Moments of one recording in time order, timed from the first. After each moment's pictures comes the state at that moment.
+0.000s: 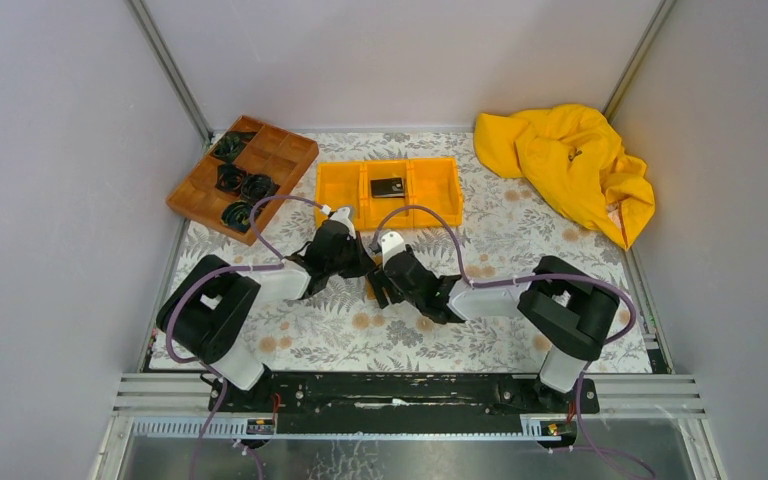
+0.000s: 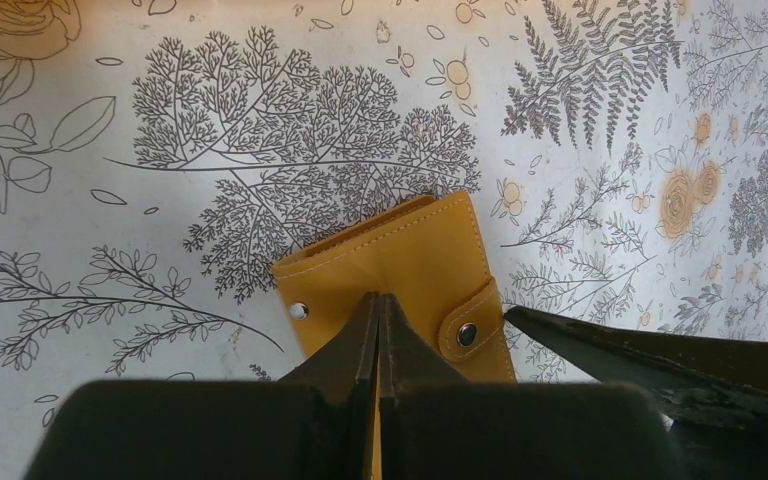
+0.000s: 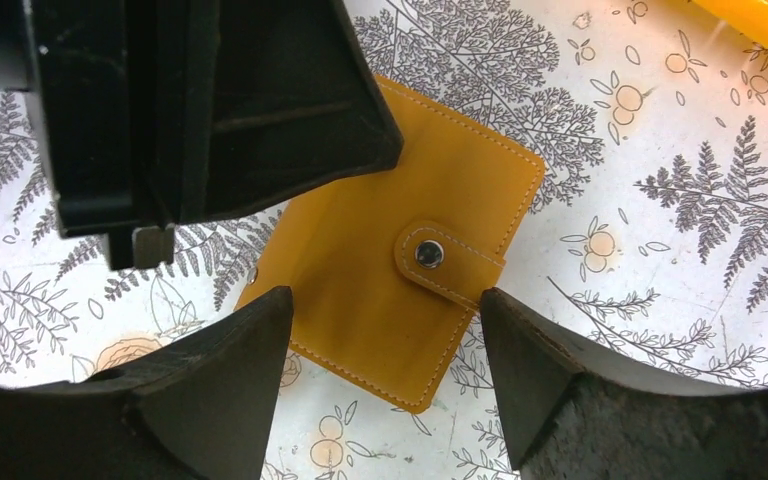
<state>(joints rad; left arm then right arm) -0.54 1.60 0.62 0.30 0.12 -0.65 1.02 1.72 0.79 0.27 0.29 0.25</state>
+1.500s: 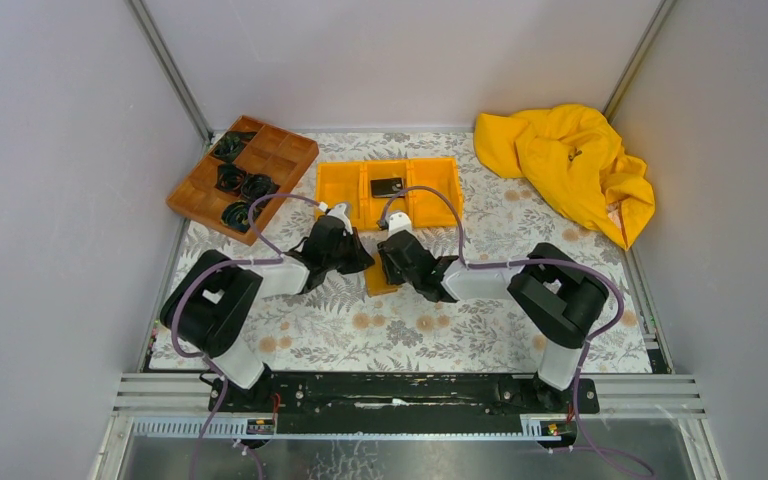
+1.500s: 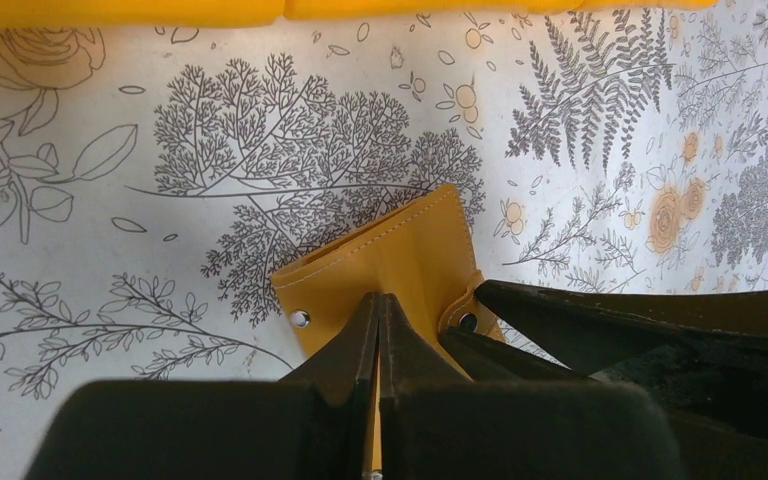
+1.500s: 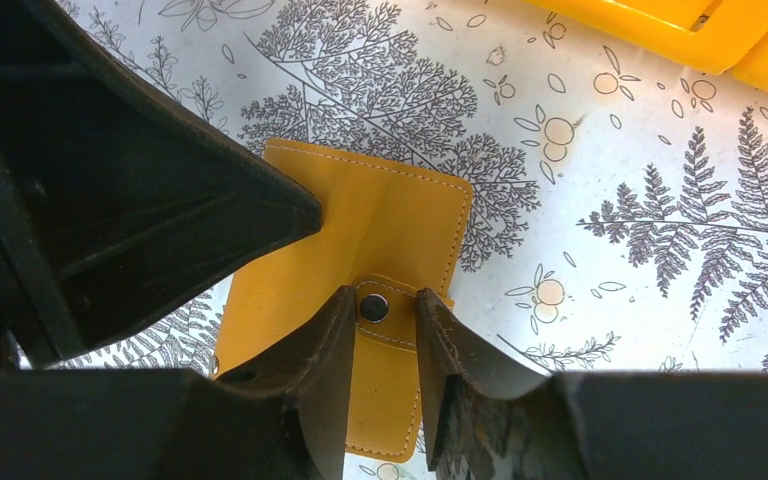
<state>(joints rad) -0.49 1.63 0.64 0.30 0.17 -0.66 0.92 1.81 0.92 0.17 0.27 0.37</state>
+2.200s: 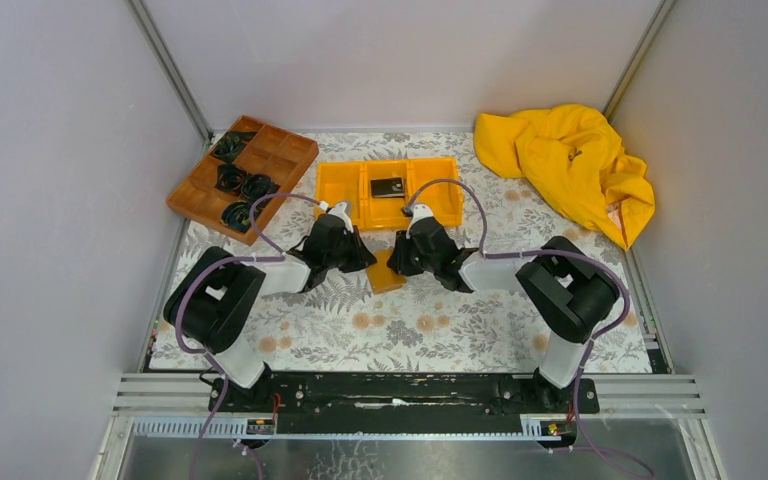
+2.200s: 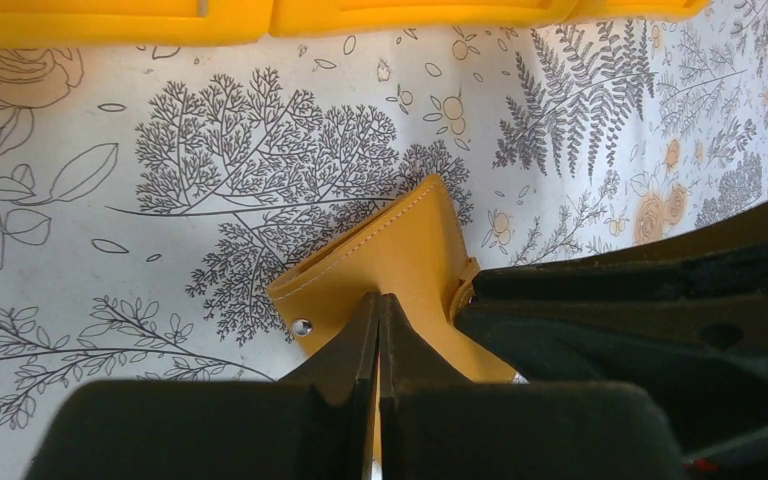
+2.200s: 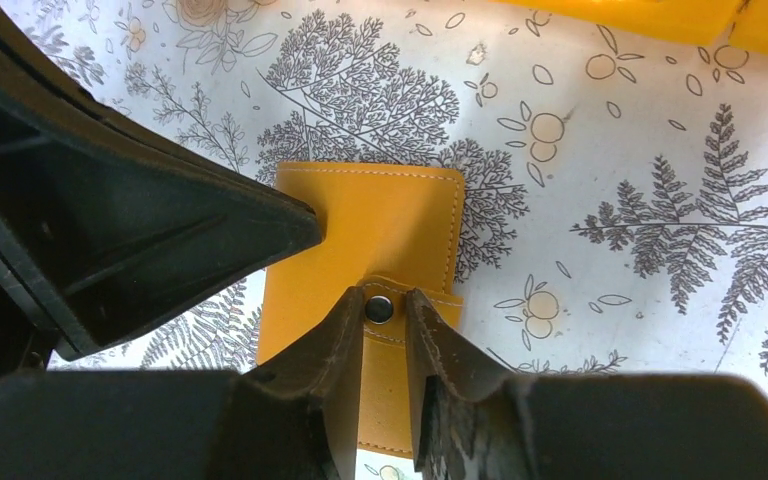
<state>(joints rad) -0.48 1.66 0.65 0.34 0.19 -0.68 0.77 1.79 0.85 0.28 0.01 0.52</state>
